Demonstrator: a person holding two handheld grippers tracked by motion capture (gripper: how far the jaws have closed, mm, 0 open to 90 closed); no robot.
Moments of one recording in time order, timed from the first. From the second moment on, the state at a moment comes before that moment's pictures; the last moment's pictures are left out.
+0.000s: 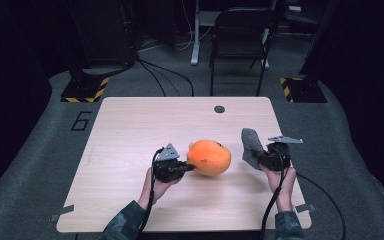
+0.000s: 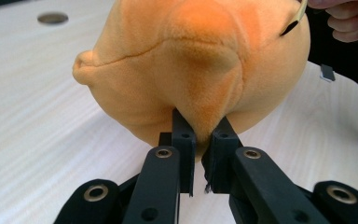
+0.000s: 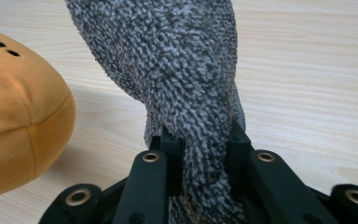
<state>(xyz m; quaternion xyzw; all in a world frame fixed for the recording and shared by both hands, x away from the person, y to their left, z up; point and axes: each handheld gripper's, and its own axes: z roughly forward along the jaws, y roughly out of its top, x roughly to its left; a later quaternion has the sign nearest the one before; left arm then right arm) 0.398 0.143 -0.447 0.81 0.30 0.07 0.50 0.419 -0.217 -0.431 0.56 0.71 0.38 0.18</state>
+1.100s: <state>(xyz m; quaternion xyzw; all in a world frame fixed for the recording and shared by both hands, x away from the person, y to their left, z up) 0.406 0.136 -0.484 0.81 0.34 0.02 0.47 0.399 -0.100 -0.391 0.43 0.77 0.47 0.08</state>
